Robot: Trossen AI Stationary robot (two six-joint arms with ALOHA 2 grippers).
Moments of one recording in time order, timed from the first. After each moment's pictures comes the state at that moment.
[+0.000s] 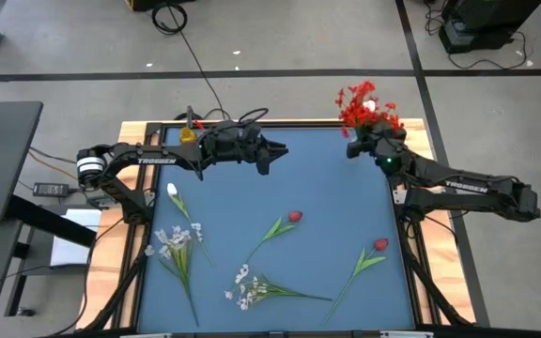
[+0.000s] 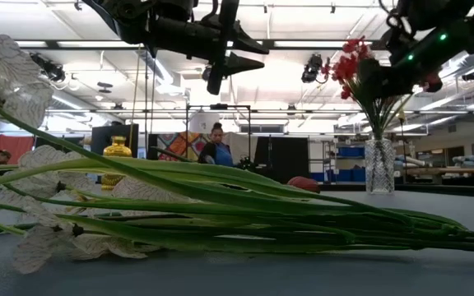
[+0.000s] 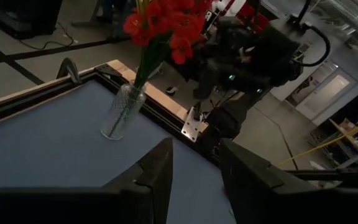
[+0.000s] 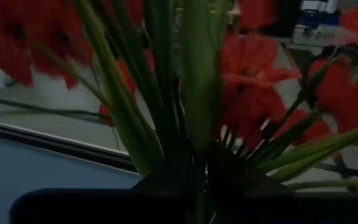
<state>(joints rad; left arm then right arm) 0.31 1.55 1.02 0.41 0.15 -0.56 -0.41 0.73 0.46 -0.08 0.85 0.29</state>
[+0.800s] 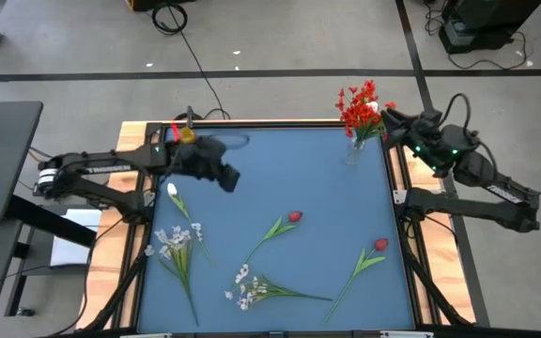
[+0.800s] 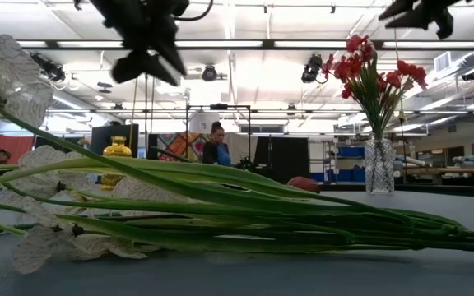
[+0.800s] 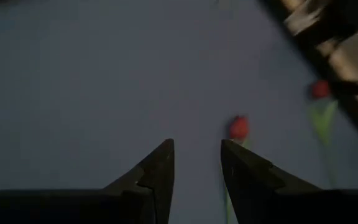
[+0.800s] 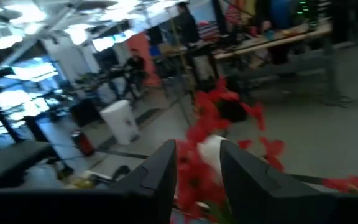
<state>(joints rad) 0.16 1.19 1.02 -0.59 -0.11 -0.76 -0.38 0.48 0.79 -0.33 0.55 0.36</state>
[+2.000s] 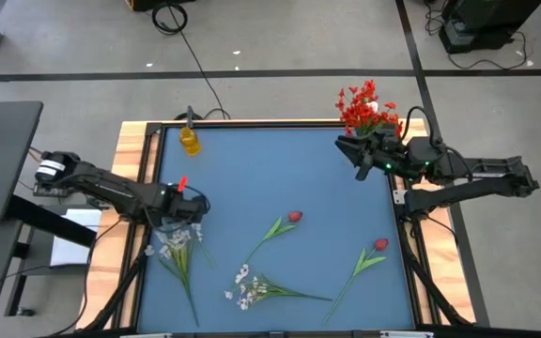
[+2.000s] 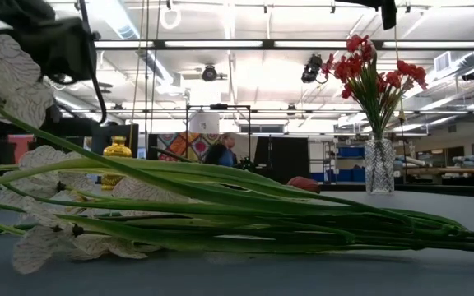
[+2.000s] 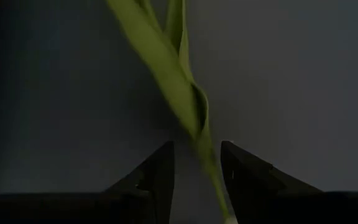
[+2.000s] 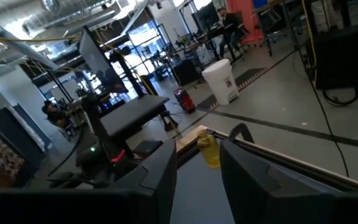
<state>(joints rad) -0.16 1.14 0.50 -0.86 -0.18 -1.99 -0.01 0.77 0.83 -0.07 0.45 0.49</state>
